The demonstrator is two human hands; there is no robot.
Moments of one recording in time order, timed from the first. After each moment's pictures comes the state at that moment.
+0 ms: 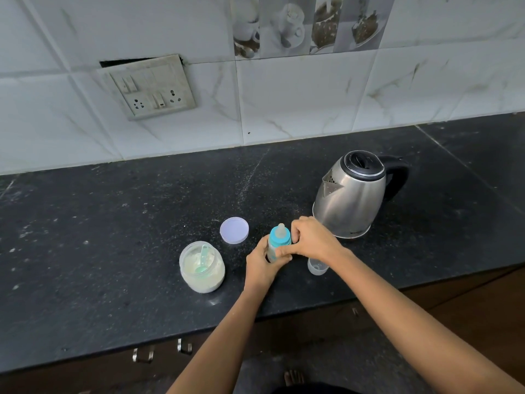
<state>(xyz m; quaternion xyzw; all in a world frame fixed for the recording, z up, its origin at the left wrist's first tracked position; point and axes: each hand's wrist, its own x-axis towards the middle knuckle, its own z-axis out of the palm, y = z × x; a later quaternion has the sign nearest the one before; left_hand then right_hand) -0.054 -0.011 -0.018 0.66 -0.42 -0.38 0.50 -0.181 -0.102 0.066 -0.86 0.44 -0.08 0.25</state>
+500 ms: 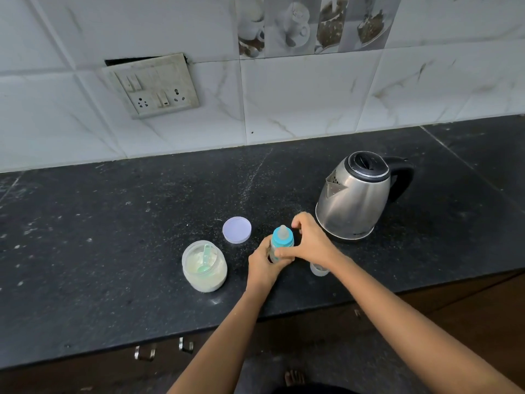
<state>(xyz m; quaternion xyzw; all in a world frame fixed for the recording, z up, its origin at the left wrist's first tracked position) -0.055 -0.010 -0.015 0.67 -0.41 -0.38 0.49 -0.179 -0.097 0.049 -0.80 0.44 -0.16 0.37</state>
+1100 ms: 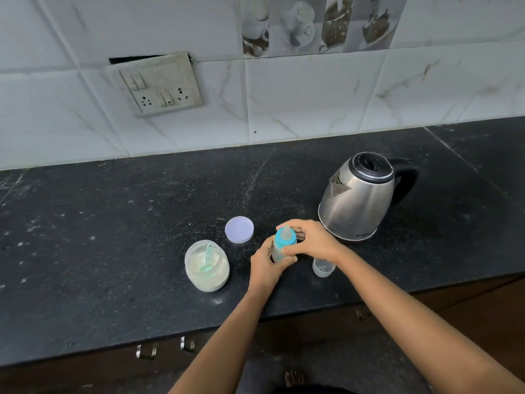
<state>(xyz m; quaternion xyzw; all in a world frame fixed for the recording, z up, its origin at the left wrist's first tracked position) -0.054 -0.011 -0.016 0.66 -0.41 -0.38 0.49 -0.182 -0.106 0.058 -0.78 0.37 -0.11 0.50</state>
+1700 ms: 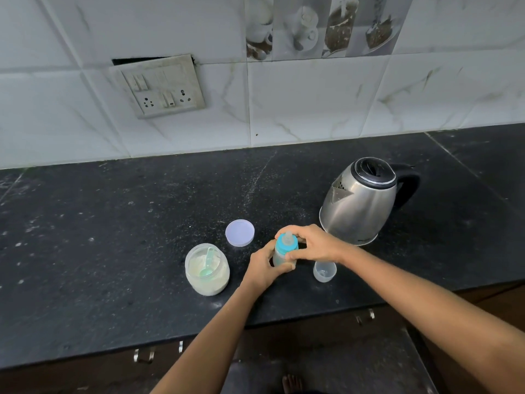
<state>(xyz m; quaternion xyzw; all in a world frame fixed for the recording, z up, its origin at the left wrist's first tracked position) -0.033 -0.017 -0.010 0.65 -0.49 -0.42 0.41 -0.182 -0.124 0.058 -0.85 0.29 -0.04 0.44</state>
